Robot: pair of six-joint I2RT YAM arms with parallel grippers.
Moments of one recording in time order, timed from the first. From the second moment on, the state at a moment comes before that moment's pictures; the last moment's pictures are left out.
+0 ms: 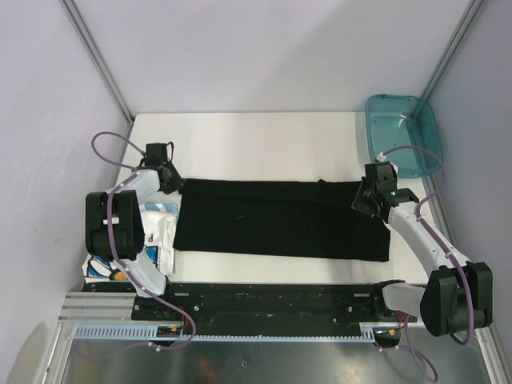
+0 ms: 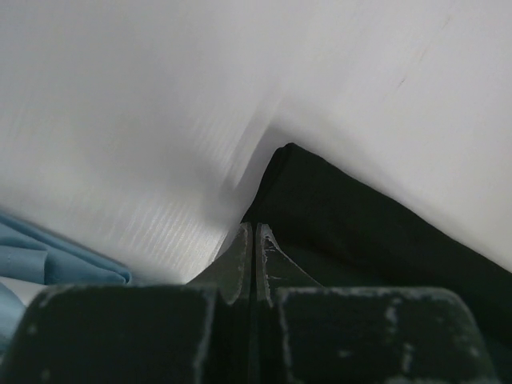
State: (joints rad) left arm 0.06 1.72 1.05 -0.27 -0.04 -0.51; right arm 0.17 1.21 0.85 -0.55 0.14 0.52
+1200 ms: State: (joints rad) left arm 0.05 1.58 0.94 -0.27 -0.07 -0.53; right arm 0.18 1.09 0.78 -0.64 0.14 0.58
